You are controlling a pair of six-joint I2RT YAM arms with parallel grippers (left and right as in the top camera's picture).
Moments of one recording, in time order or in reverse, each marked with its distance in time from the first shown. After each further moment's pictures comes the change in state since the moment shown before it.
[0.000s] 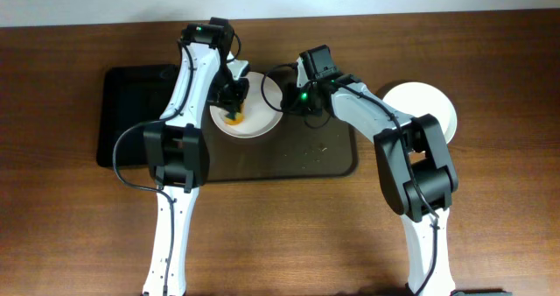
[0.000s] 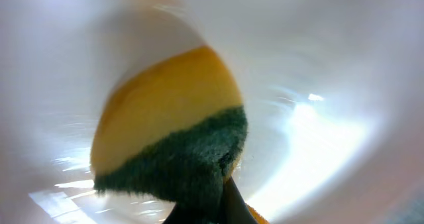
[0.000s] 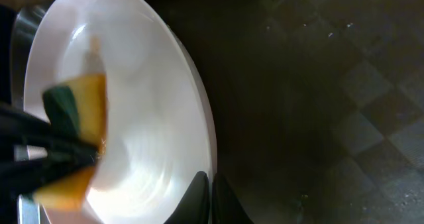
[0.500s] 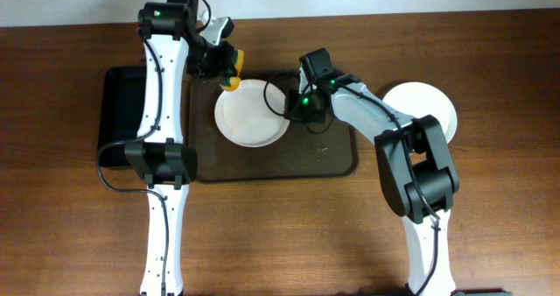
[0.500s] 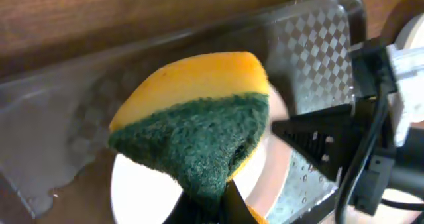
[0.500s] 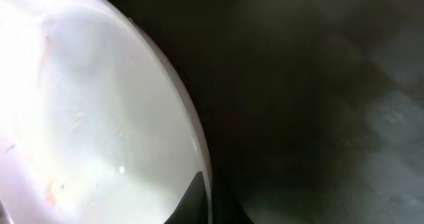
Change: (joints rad) left arm 0.095 0.026 0.441 -0.108 0.231 -0.014; right arm -0.003 -0.016 -0.003 -0.124 0.018 0.032
